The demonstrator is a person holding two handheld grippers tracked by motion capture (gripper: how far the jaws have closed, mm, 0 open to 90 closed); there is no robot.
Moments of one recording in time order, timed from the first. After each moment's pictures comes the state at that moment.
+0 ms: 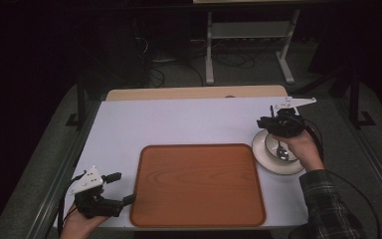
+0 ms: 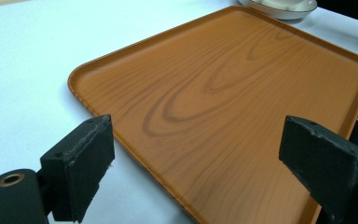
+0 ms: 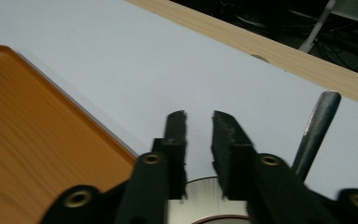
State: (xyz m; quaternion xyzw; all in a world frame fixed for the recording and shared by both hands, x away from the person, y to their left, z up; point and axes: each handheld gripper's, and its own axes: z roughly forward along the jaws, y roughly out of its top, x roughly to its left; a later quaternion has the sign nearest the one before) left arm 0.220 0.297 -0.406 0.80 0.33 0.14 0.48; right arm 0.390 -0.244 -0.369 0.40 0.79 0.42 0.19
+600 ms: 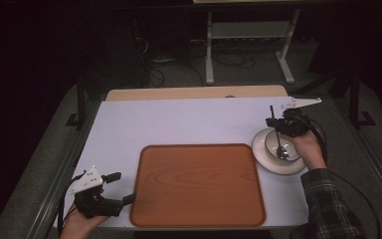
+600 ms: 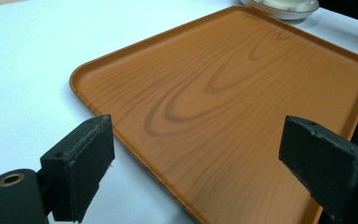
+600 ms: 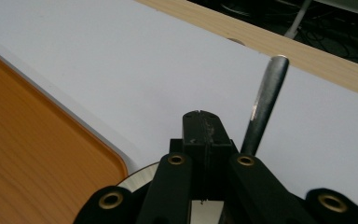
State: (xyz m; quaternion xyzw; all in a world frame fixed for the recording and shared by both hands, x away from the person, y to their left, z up) left arm 0.221 0.298 -0.407 0.80 0.34 0.14 0.48; right arm 0.396 -0.264 -0.378 0.42 0.79 0.40 0.20
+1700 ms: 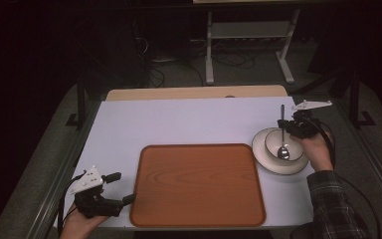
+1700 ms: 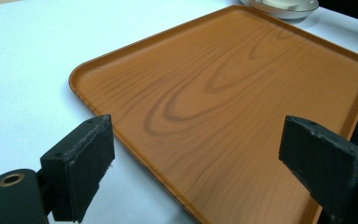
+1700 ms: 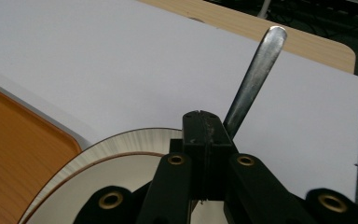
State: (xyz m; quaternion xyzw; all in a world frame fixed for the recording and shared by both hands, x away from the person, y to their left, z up) left arm 0.221 0.298 -0.407 0.80 0.34 0.14 0.48; right arm 0.395 -0.292 -0.388 0.47 0.77 0.37 0.22
